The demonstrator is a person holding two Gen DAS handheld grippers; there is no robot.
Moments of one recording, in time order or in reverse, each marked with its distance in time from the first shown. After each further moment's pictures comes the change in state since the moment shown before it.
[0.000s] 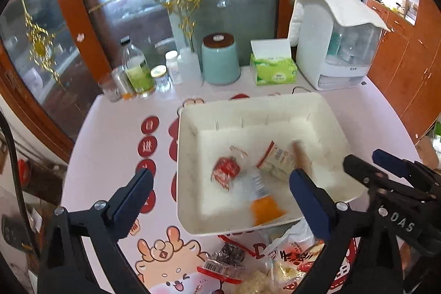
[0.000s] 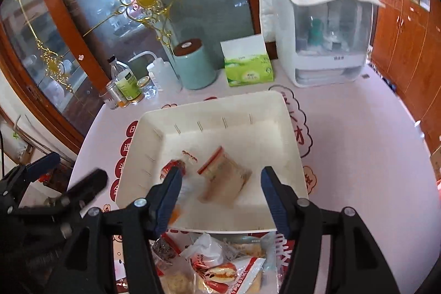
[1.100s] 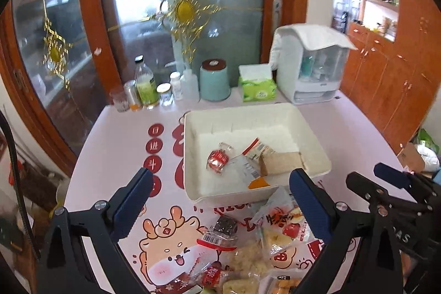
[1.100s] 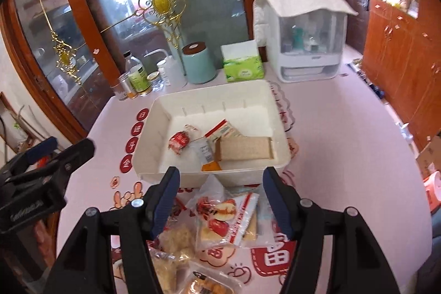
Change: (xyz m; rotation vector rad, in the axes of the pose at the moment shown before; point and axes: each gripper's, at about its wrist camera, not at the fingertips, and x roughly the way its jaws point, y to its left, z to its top) left arm -0.121 0.017 -0.076 0.004 -0.195 -0.066; right arm -0.105 0.019 -0.079 -0.045 -0.093 -0.066
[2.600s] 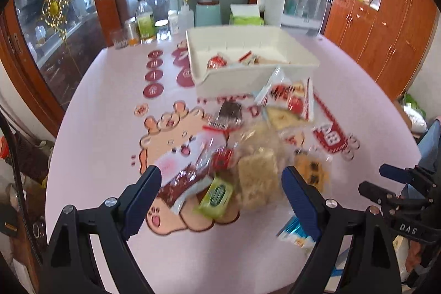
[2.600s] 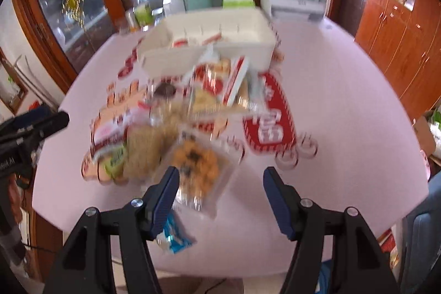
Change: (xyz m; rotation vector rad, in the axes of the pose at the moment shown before) left arm -0.045 0.042 -0.190 0.019 0.196 -0.079; right arm -0.037 0.007 -0.201 -0.076 0.218 -0.030
